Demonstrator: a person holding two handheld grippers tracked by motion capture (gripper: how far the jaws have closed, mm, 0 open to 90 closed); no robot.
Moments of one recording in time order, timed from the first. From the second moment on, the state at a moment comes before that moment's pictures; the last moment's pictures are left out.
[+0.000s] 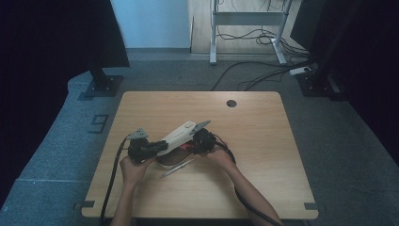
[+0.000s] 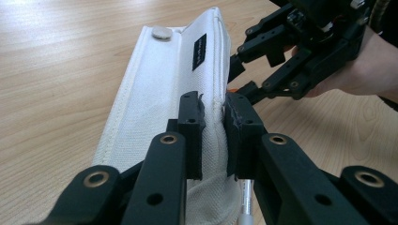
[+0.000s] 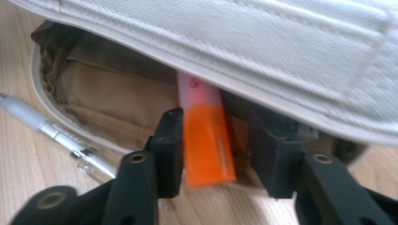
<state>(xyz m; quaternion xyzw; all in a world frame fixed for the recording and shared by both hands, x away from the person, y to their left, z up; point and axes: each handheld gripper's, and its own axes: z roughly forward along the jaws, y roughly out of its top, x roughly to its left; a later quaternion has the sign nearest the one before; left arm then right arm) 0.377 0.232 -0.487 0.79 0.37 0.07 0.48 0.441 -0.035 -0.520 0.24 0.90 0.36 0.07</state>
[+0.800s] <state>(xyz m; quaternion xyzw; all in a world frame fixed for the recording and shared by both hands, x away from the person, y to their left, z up) 0.378 0.232 -0.488 0.79 0.37 0.07 0.48 0.428 -0.048 -0.528 0.26 0.90 0.35 0.08</state>
